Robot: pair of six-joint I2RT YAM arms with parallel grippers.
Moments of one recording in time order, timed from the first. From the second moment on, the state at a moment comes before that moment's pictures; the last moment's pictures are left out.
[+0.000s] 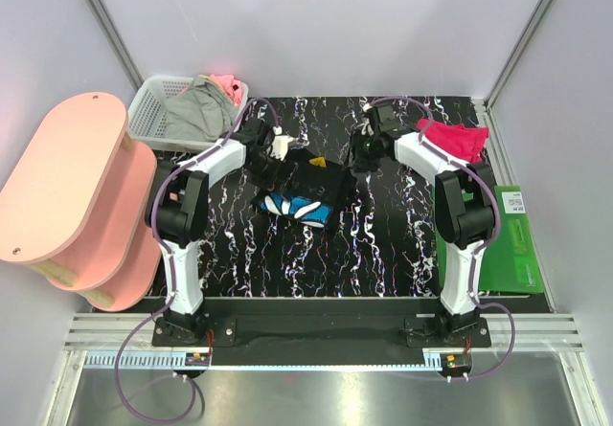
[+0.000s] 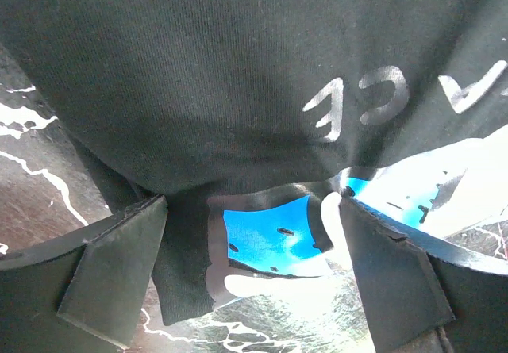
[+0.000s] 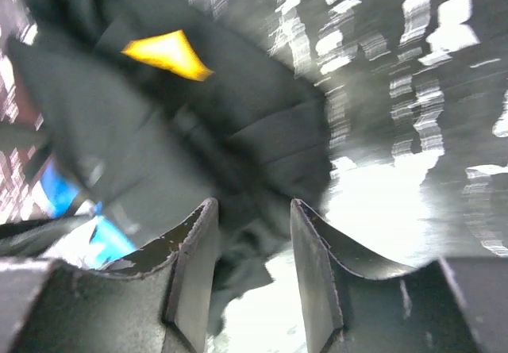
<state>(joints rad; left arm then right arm) -0.32 2.04 1.50 -0.69 0.38 0.16 0.36 2.02 1.55 -0.47 -0.27 0.44</state>
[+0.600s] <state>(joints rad) -0.26 1.90 1.53 -0.78 0.39 0.18 0.35 1.95 1.72 -0.58 -0.40 0.46</state>
